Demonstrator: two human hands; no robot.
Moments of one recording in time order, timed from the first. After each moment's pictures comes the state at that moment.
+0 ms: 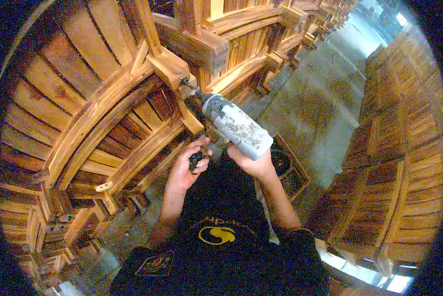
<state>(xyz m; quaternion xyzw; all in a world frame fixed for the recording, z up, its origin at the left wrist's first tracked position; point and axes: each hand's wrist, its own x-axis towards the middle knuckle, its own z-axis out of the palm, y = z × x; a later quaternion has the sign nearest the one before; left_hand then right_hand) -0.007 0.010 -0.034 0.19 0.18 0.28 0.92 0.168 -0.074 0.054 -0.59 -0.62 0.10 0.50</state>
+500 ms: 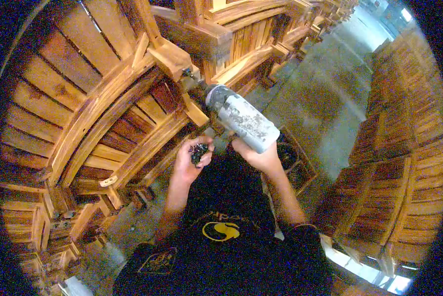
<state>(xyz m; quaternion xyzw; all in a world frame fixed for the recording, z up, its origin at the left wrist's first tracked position) -0.010 0.013 -0.046 0.18 0.18 0.28 0.93 0.172 -0.076 0.041 -0.63 -0.58 0.15 0.49</state>
